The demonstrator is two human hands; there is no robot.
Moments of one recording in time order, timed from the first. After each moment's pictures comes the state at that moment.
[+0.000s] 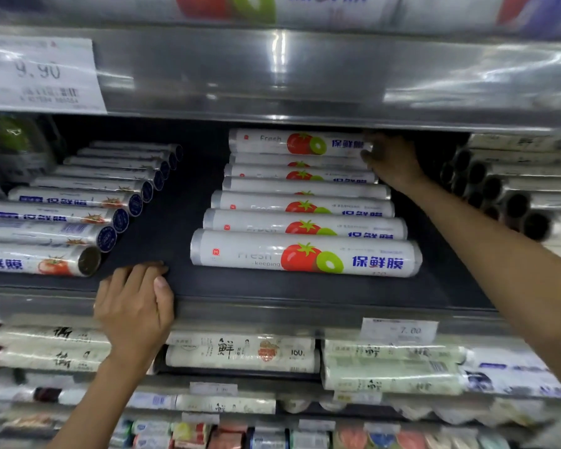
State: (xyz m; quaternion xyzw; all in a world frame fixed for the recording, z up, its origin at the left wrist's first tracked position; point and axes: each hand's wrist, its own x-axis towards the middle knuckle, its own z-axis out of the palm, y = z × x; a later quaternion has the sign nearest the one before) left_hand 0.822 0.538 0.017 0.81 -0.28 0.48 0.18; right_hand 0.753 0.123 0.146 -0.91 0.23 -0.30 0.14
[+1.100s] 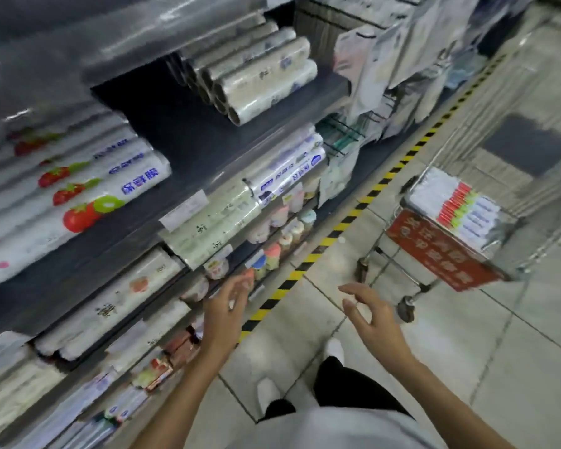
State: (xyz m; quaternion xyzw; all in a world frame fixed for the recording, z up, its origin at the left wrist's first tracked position) left_hand 0.534 0.501 0.054 0.69 -0.47 -0.39 0.39; right_hand 0.284 0.495 0.048 -0.64 0.61 -0.29 0.36
